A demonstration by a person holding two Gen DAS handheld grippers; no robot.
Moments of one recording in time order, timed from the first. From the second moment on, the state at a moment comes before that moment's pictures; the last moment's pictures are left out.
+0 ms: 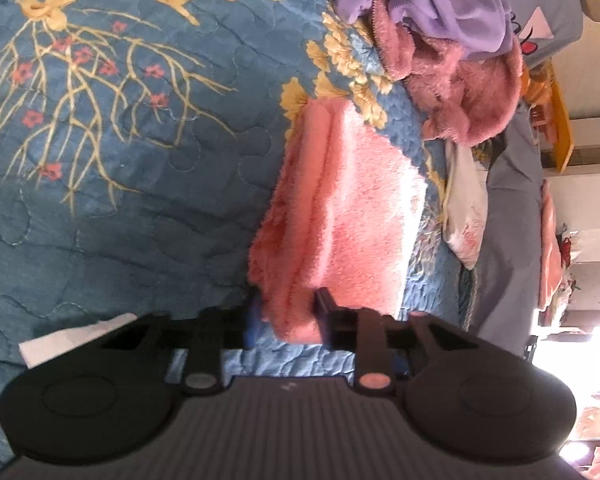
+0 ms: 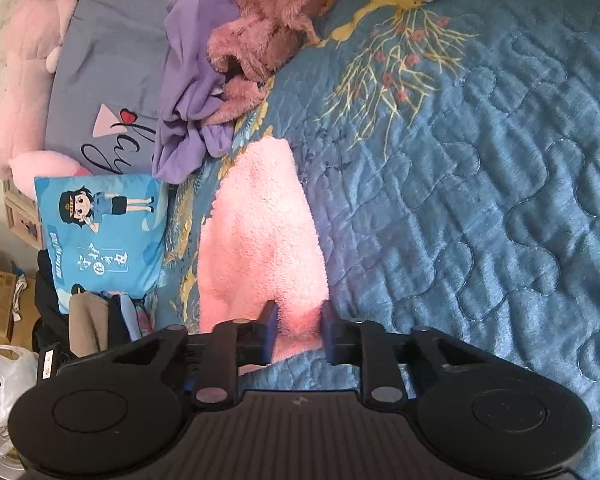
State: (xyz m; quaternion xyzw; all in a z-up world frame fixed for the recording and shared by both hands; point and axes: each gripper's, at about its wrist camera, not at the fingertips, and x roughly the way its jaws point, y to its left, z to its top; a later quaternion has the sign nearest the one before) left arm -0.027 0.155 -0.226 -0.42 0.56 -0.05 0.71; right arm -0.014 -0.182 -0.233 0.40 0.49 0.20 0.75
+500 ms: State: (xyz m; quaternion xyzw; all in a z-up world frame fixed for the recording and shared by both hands) left arm -0.019 0.145 -0.225 -0.36 0.58 -0.01 0.73; right arm -0.017 -0.169 -0.226 0.30 0.50 0.18 0.79
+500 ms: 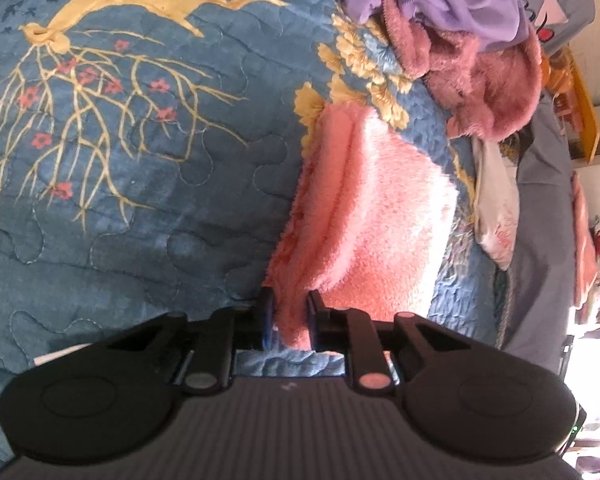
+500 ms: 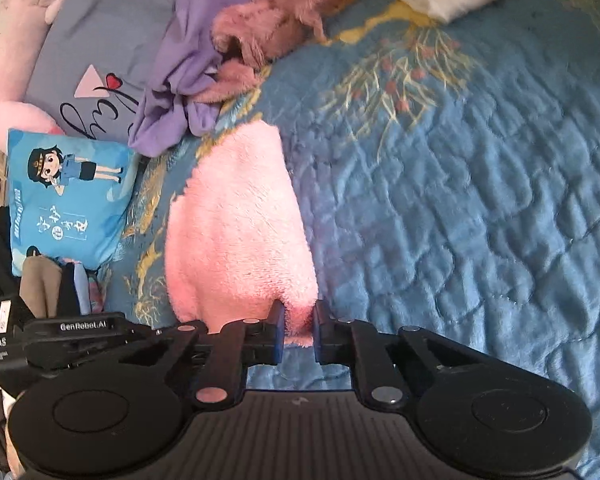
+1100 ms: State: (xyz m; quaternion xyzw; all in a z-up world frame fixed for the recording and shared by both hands) left arm -0.026 0.162 -0.189 -0.36 0.53 -0.01 0.77; right arm 0.031 -0.175 -0.203 0.29 0.46 0.24 0.81
